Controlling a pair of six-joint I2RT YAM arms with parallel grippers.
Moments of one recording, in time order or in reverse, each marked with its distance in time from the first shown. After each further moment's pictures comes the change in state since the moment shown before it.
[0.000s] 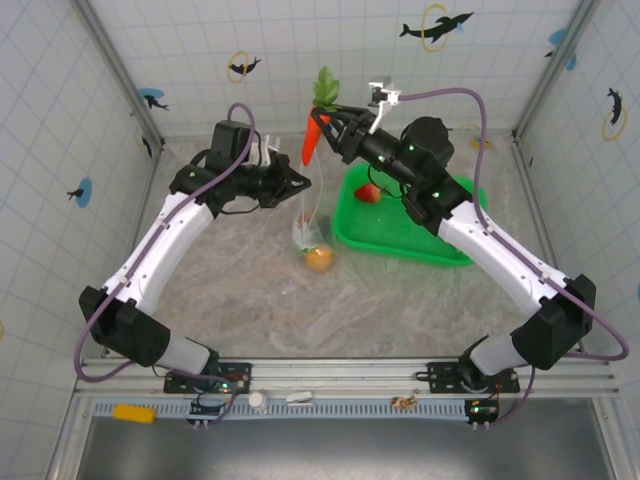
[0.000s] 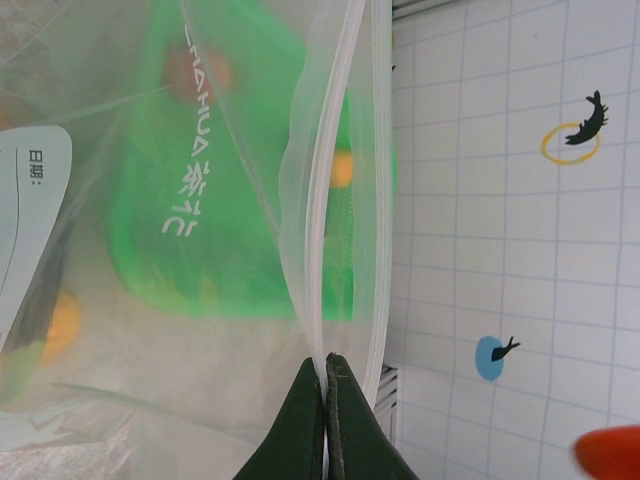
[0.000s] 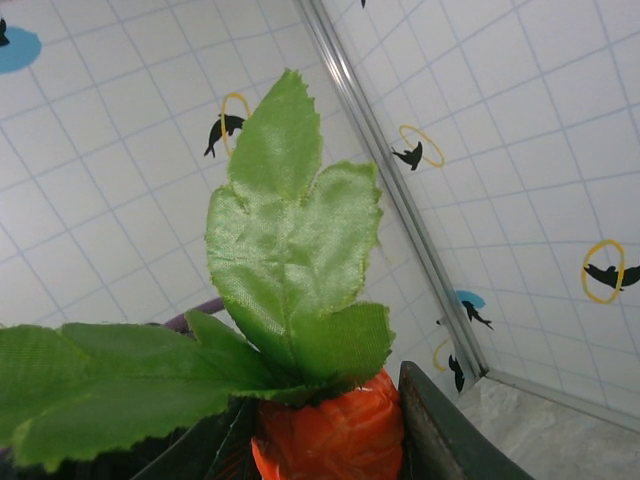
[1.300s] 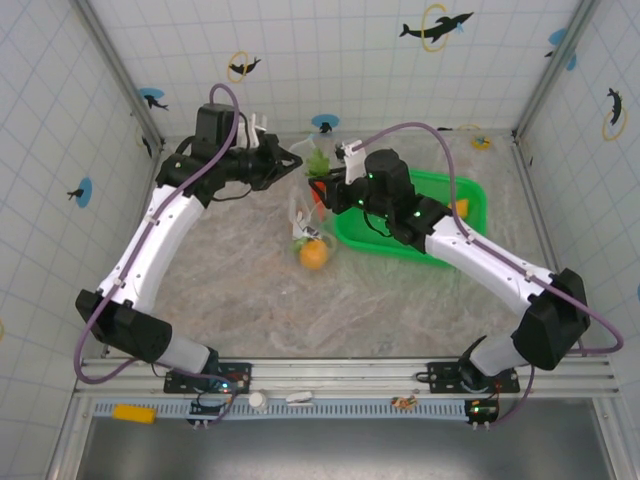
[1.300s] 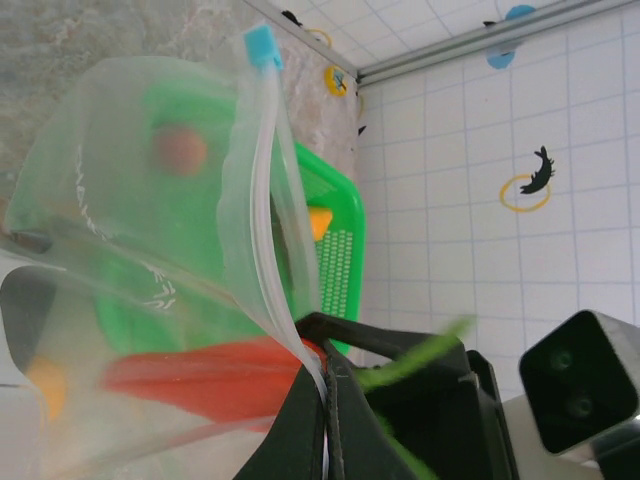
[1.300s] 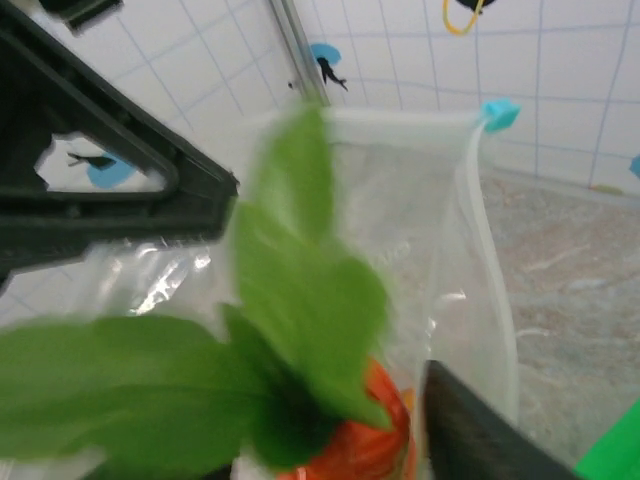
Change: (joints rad) left arm 0.040 0.019 0.133 -0.016 -0.035 -0.002; right arm 0.085 0.011 -0.140 -0.412 0.185 -0.248
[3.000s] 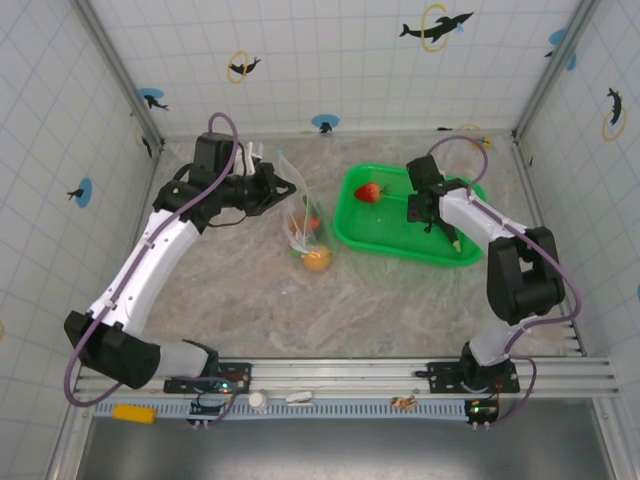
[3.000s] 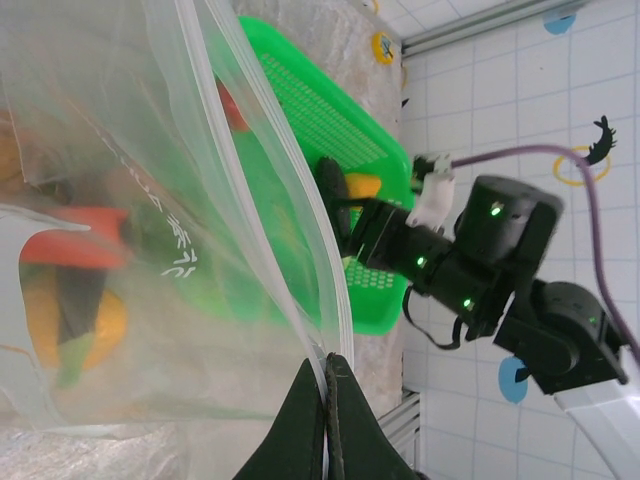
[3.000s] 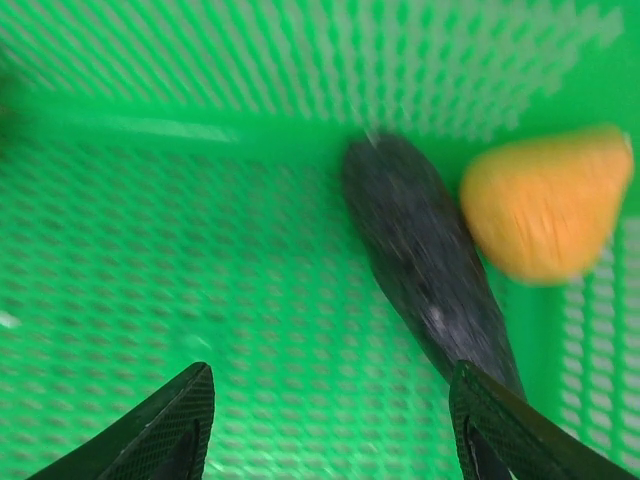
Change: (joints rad) left arm 0.000 -0.148 -0.250 0.034 -0.018 0.038; right arm -0.434 0.226 -0.103 -0.519 0.458 0.057
